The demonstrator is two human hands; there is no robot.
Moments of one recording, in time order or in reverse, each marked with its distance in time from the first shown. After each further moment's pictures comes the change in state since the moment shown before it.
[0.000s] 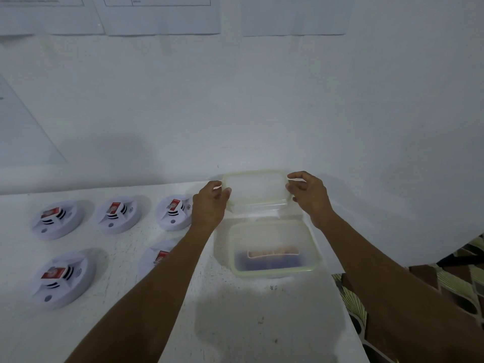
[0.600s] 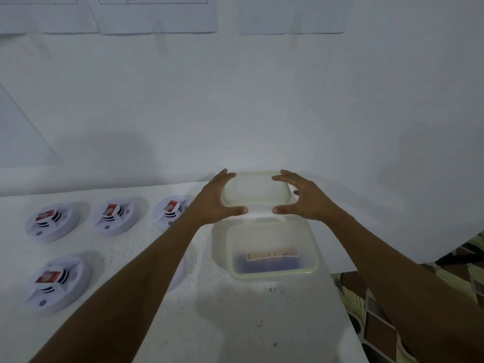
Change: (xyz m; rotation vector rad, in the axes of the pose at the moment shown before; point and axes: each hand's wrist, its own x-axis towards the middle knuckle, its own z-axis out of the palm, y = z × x) left_hand 0.022 0.002 -0.013 0.297 -0.425 0.254; right_hand 0.002 -0.007 -0.017 -0.449 -0.398 -0.275
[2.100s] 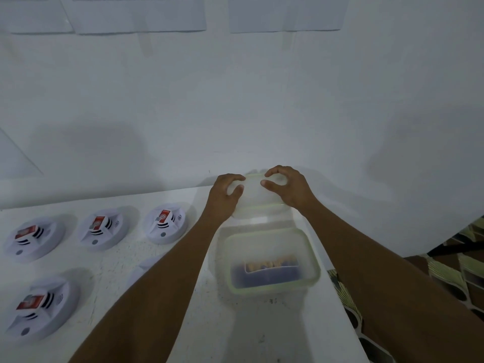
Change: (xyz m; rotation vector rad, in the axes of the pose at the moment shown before) left_hand 0.040 0.013 0.035 -0.361 0.236 0.015; right_hand 0.047 -0.006 0.017 0.146 0.259 0.107
